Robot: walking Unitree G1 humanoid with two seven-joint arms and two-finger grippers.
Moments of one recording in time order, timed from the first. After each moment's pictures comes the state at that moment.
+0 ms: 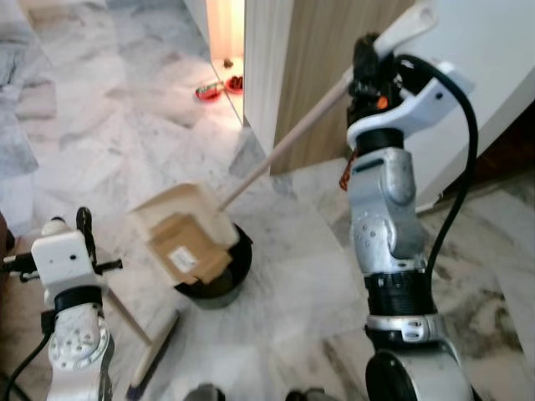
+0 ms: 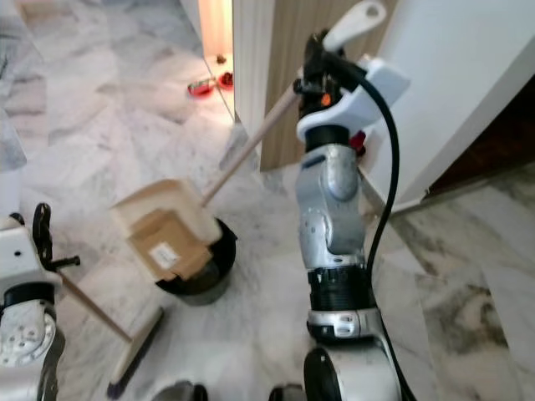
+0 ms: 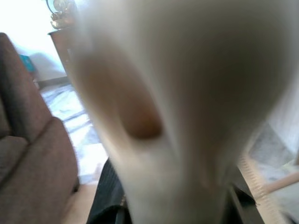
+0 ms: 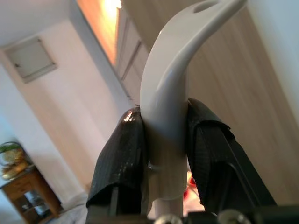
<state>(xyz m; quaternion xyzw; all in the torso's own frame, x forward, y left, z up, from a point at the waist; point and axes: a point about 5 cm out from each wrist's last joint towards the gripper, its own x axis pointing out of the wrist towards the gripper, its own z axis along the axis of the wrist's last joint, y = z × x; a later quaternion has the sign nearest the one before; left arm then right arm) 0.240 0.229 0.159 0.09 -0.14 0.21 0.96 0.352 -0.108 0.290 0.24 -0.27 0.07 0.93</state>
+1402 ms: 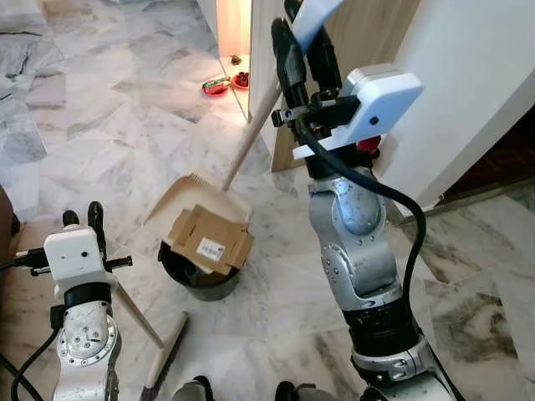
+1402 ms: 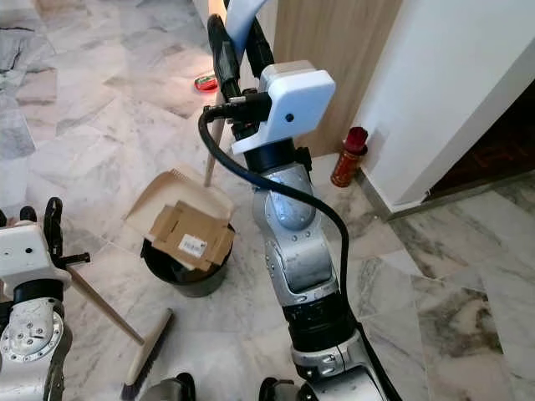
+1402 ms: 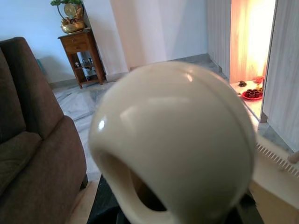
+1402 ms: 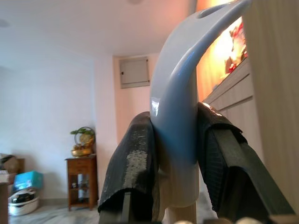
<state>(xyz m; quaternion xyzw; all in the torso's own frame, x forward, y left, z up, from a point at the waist) 0.239 0.229 0.160 0.11 -0.14 0.21 0.96 0.296 -0.040 0.309 0.07 -0.41 0.20 0.89</state>
